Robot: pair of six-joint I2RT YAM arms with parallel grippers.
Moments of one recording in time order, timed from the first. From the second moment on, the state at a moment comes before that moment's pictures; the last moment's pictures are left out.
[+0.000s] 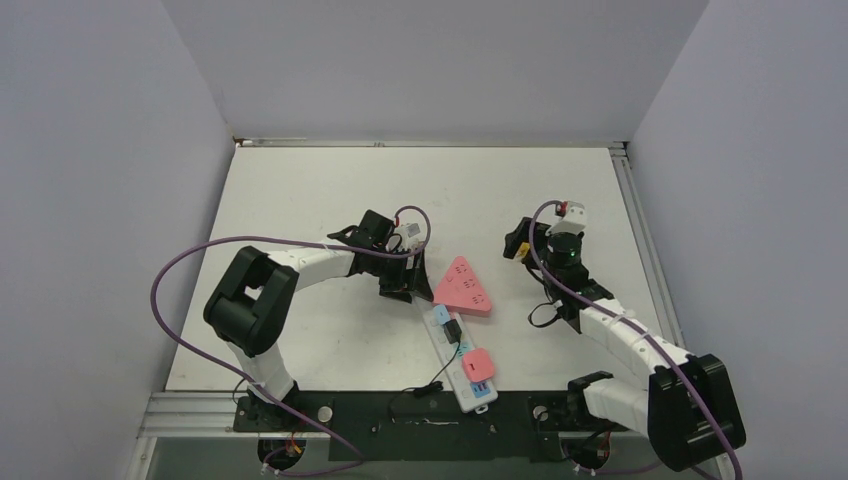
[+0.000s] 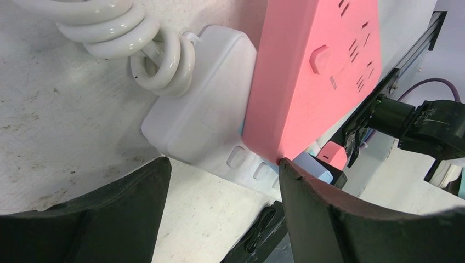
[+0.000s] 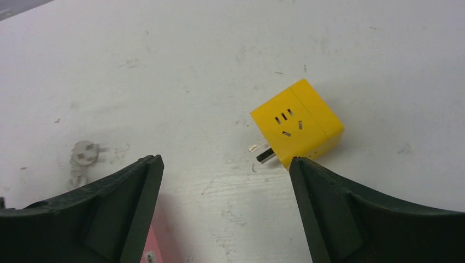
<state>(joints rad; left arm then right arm) -0.55 1.76 0.99 -0.29 0.60 -0.49 0.31 1.14 0.50 0.21 0.22 0.44</state>
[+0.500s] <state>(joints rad) -0.55 1.76 0.99 -0.29 0.59 -0.49 0.31 1.31 0.50 0.38 -0.32 0.42</state>
